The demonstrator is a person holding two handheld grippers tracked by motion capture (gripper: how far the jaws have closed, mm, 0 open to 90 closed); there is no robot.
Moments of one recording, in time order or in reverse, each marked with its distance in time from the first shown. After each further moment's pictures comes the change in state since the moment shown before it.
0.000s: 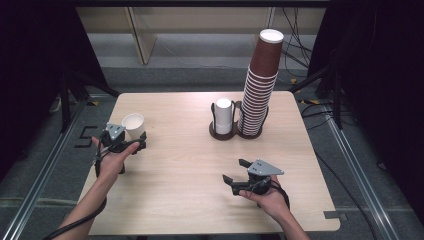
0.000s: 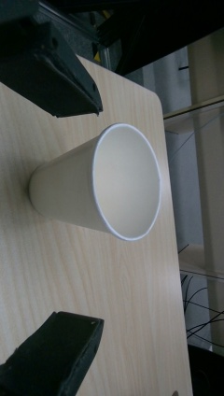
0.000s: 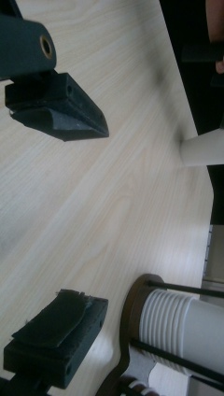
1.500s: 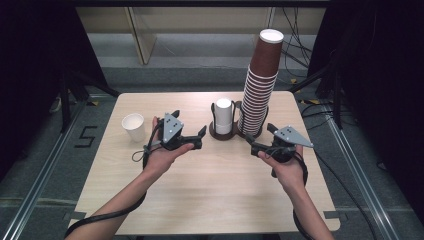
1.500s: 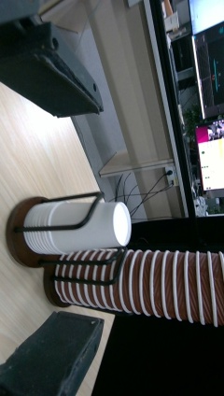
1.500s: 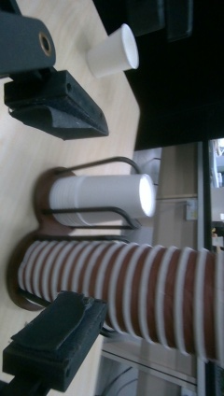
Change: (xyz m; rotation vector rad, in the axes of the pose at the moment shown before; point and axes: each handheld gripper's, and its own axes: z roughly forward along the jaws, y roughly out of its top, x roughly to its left) left arm -0.168 0.065 -0.019 -0.272 -0.393 0.203; right arm -0.051 0.088 -0.035 -0.180 -0.301 0.085
